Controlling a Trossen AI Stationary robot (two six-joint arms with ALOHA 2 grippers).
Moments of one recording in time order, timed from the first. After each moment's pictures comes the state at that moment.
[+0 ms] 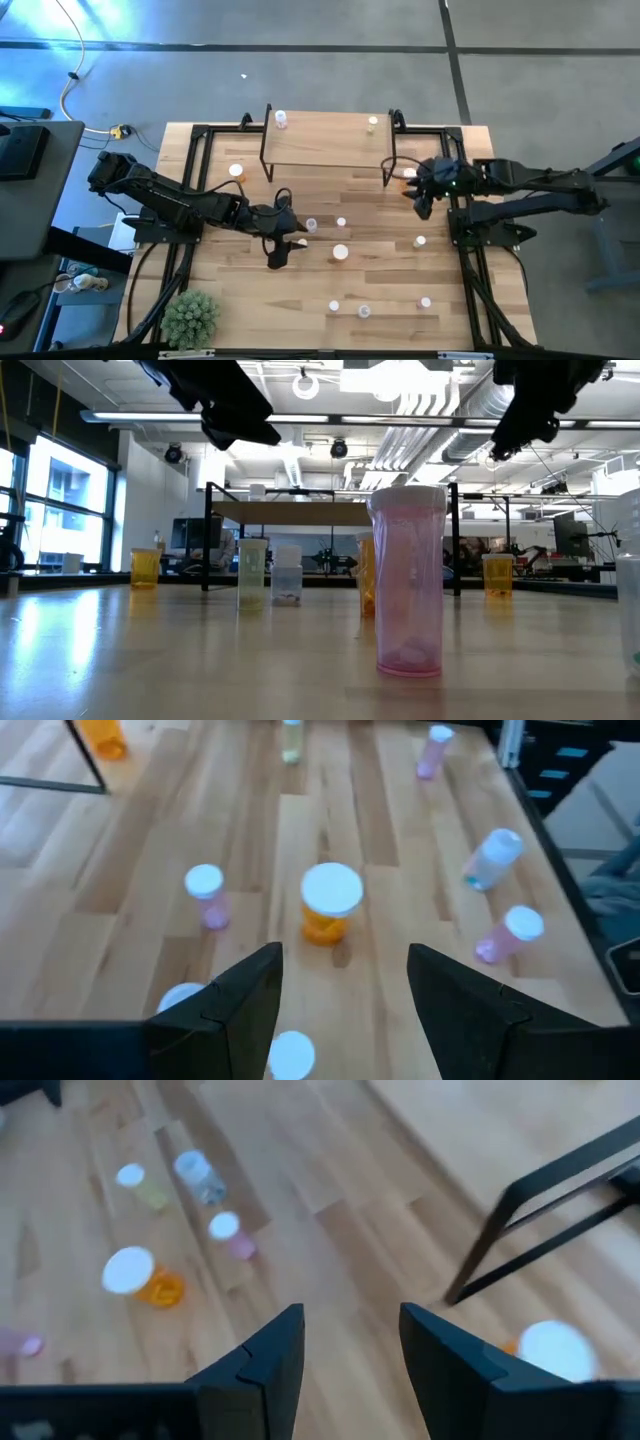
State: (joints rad) left arm -0.13 1.36 0.85 -0.11 -0.12 -0.22; right arm -0.06 0.77 0.83 -0.84 0.18 0.40
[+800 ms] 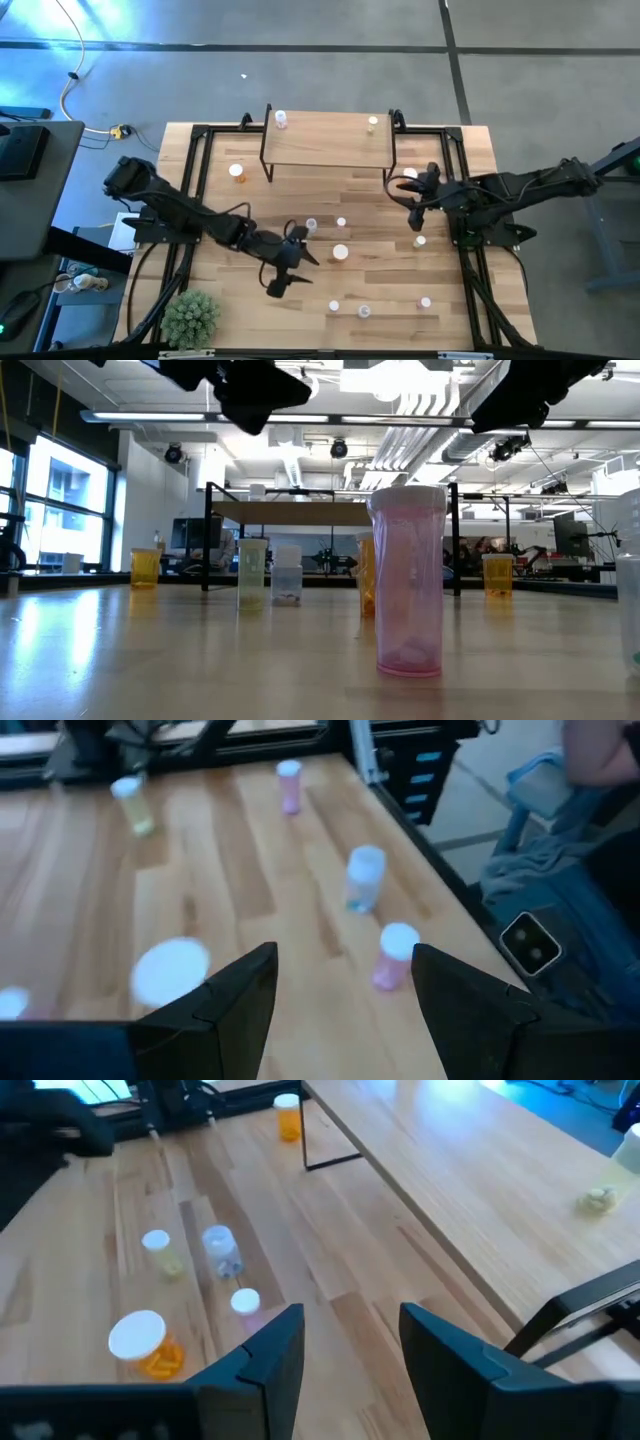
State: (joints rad) left arm -0.28 1.55 0.85 0.22 -0.03 -0.05; right arm 0.22 0.77 0.73 -0.56 0.52 0.36
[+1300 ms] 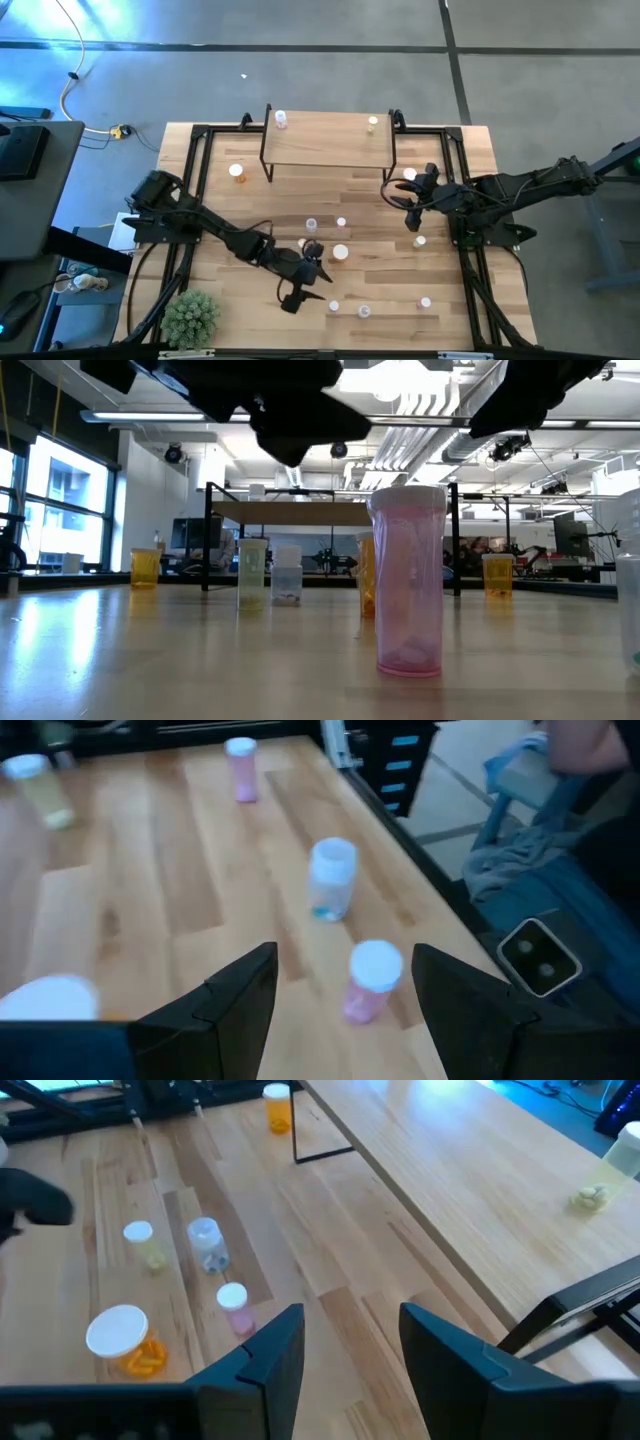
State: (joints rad) left arm -0.30 1.80 0.96 0.36 0.01 -0.06; right arm 0.23 0.80 0.73 -0.56 0.55 0.36
